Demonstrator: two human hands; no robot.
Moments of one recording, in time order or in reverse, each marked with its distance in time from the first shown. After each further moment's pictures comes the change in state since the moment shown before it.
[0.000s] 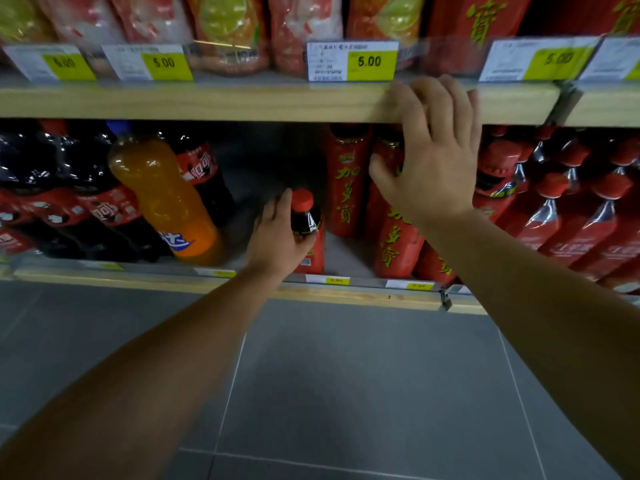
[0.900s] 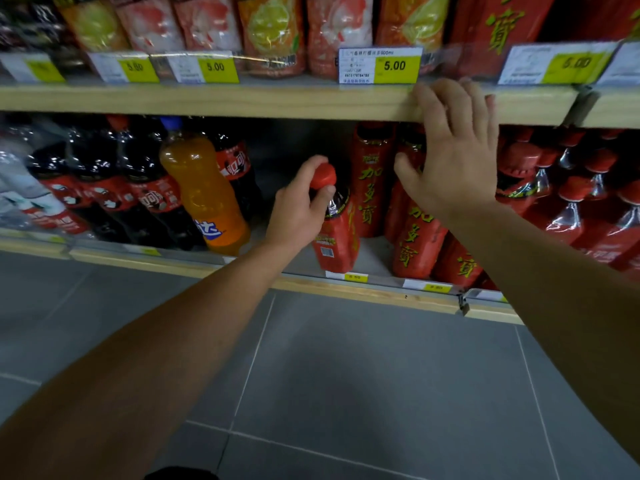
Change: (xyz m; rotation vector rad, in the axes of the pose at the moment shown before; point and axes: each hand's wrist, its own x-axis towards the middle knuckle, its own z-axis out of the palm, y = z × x) left_hand -0.018 0.039 -0.058 -0.399 0.157 0.172; right_hand 0.001 0.002 -0.016 0.118 -0.167 0.001
